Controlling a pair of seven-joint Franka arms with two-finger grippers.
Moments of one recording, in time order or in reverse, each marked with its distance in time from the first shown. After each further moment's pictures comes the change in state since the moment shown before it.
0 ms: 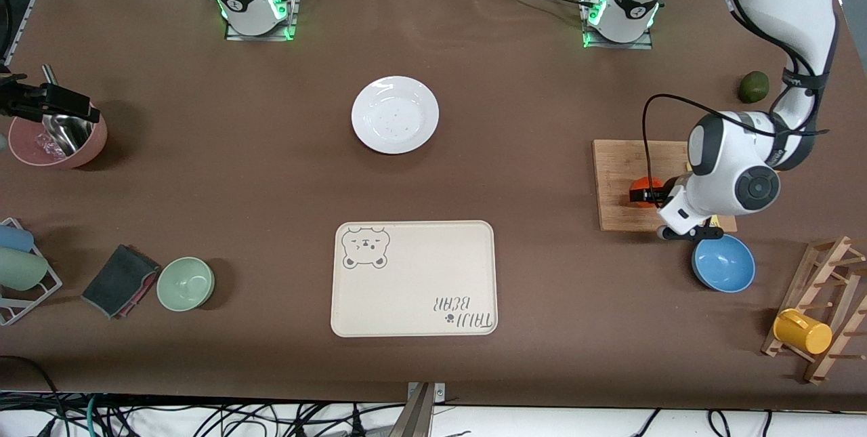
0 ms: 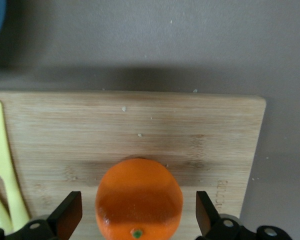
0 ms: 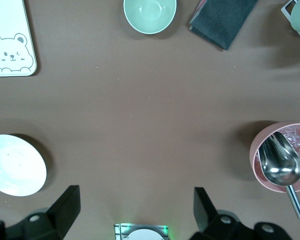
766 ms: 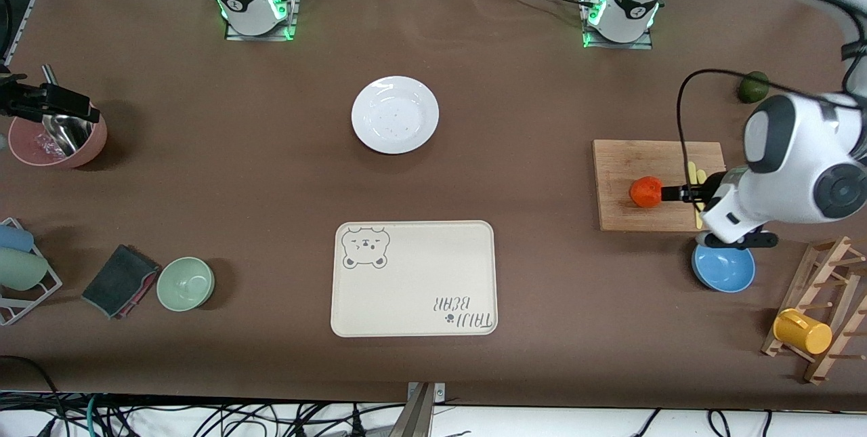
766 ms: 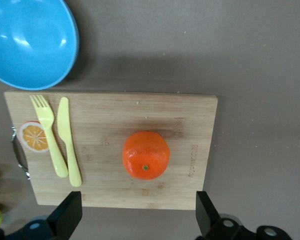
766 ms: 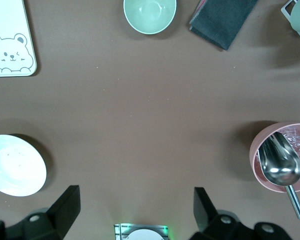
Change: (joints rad) left arm 0.001 0.015 0.001 0.383 0.000 -0.460 0.000; right arm 0.000 0.000 0.000 0.000 0.000 0.000 0.000
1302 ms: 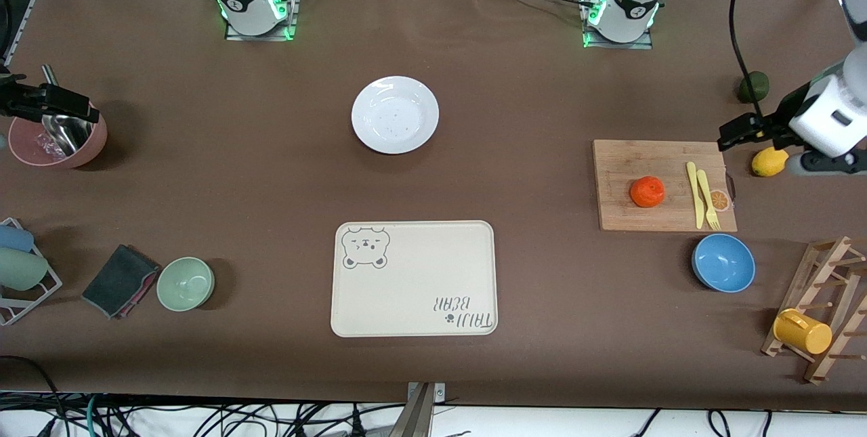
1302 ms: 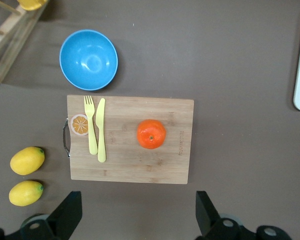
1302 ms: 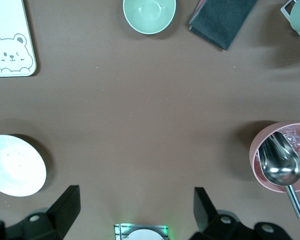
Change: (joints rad) left arm 0.009 -0.357 0.005 -0.036 0.000 -0.102 0.000; right arm 0.000 0.000 -0.001 0.000 0.000 0.001 0.000
